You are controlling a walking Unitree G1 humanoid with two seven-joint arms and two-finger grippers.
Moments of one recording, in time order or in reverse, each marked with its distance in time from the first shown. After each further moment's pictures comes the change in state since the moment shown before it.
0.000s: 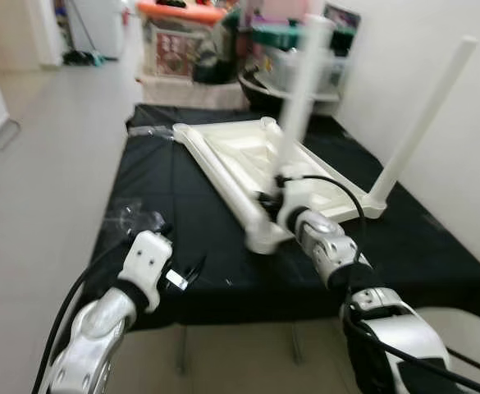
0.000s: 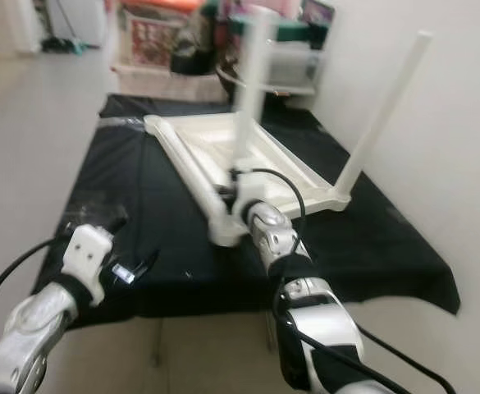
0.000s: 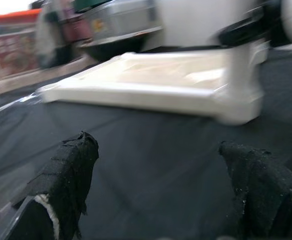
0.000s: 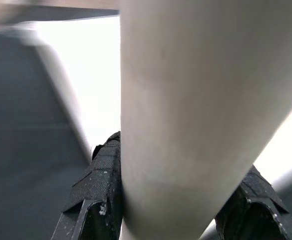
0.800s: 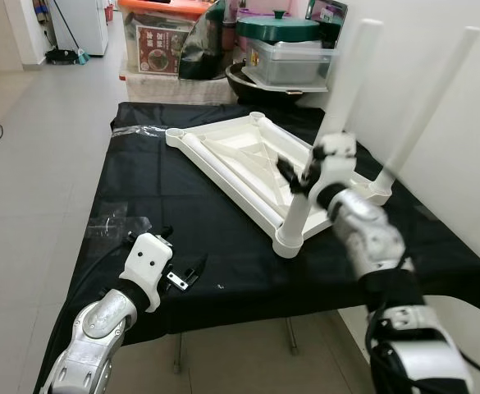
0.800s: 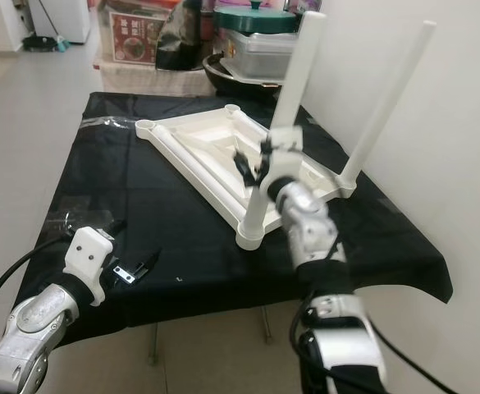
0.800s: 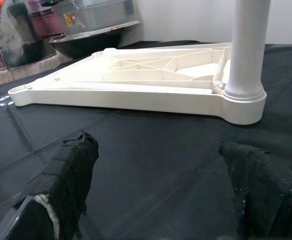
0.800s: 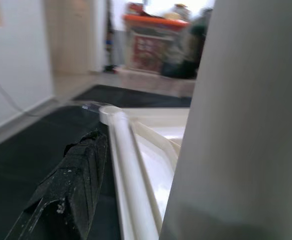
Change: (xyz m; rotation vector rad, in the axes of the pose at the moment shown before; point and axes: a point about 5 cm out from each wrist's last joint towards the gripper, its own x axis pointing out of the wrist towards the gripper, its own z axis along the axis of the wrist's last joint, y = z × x) left arm 0.003 0.000 0.000 0.002 0.000 -0.013; right arm -0.036 0.009 0.075 -0.078 -0.360 0.558
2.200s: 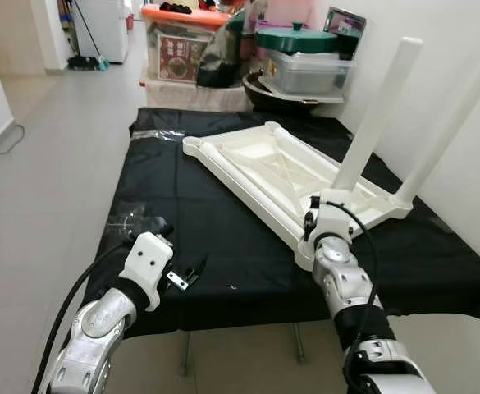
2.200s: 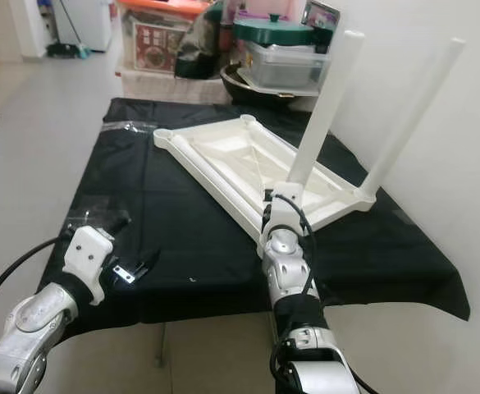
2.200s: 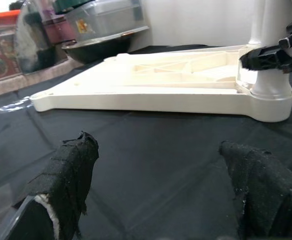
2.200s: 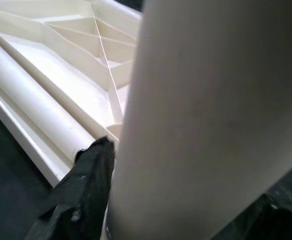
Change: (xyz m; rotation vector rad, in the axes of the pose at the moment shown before) left arm 0.001 -0.001 0.004 0.014 -0.014 -0.011; right arm -0.027 0.007 -0.103 0.009 0.369 -0.671
